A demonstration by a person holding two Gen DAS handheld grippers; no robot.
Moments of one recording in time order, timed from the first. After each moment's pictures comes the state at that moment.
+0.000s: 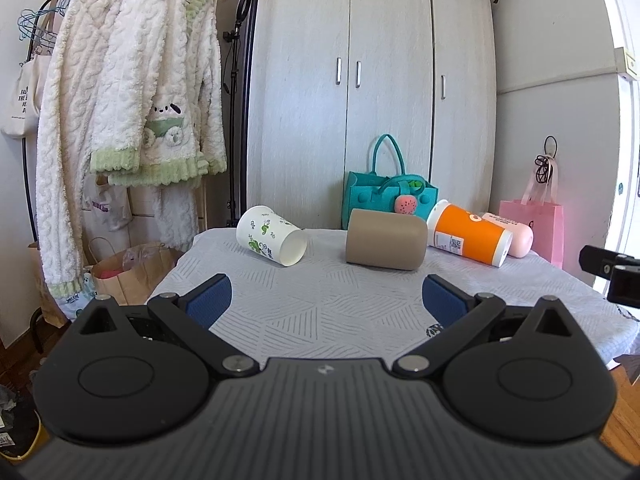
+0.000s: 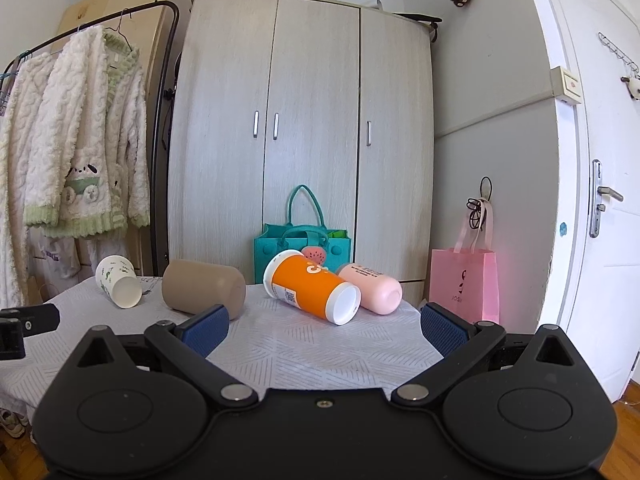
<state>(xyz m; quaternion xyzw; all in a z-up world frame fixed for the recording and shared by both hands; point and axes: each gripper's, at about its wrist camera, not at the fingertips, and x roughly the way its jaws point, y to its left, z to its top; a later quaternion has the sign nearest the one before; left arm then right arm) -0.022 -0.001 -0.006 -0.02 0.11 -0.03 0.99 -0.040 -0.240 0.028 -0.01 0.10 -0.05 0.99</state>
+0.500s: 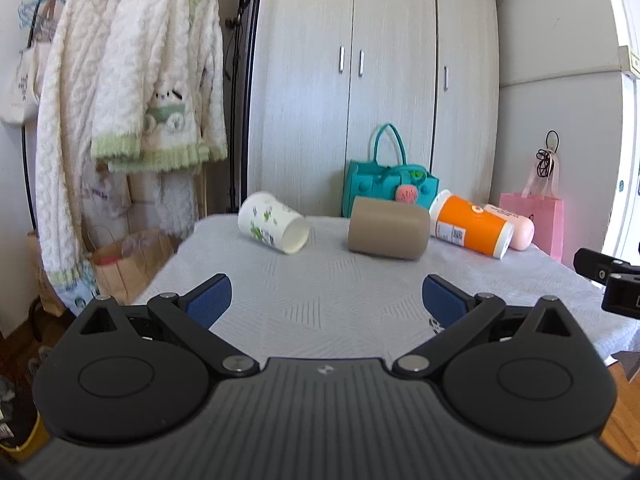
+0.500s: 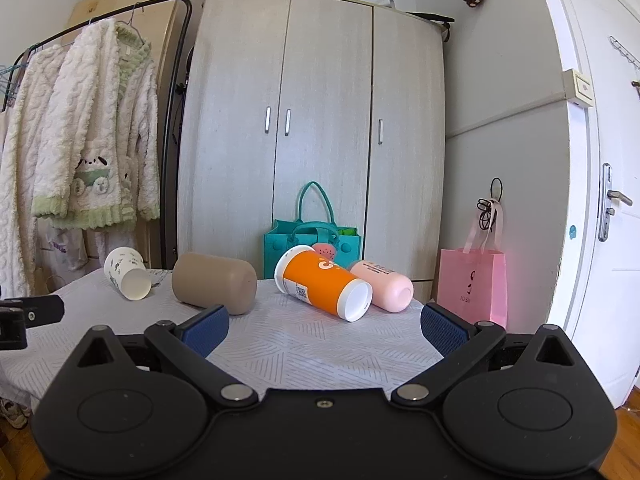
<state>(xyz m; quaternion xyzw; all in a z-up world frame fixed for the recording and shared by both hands) -0.020 0.005 -0.009 -0.03 0.13 -0.04 0.99 -0.041 -0.235 0.026 -0.03 0.10 -0.04 0.99</state>
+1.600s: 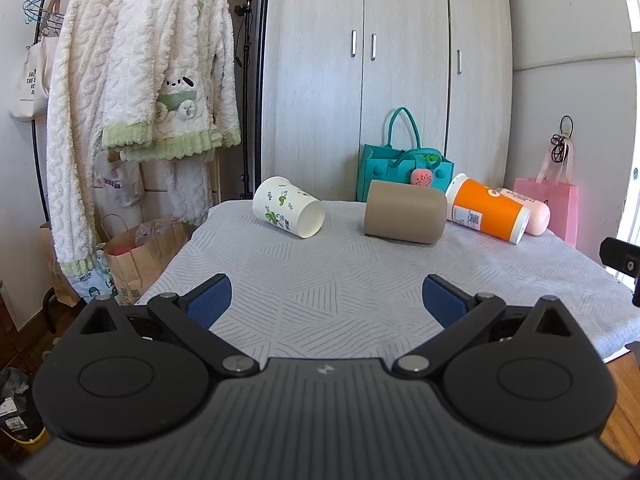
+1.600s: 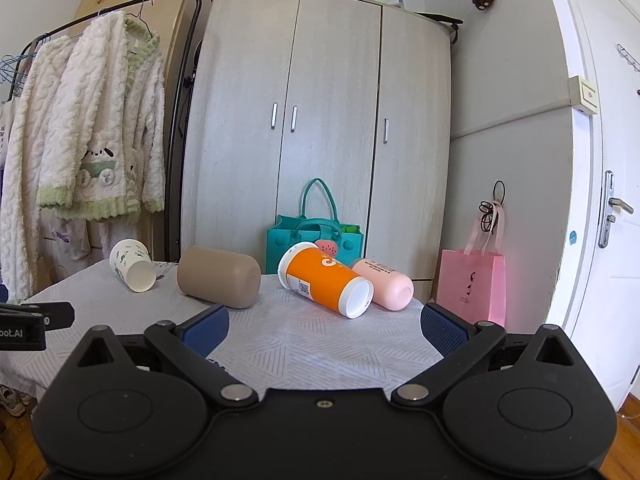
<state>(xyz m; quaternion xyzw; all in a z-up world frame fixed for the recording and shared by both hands) -0.019 0.006 -0.009 -0.02 0.16 -0.01 0.99 -0.048 -0.231 0.031 -0.04 0.11 -0.03 0.99</state>
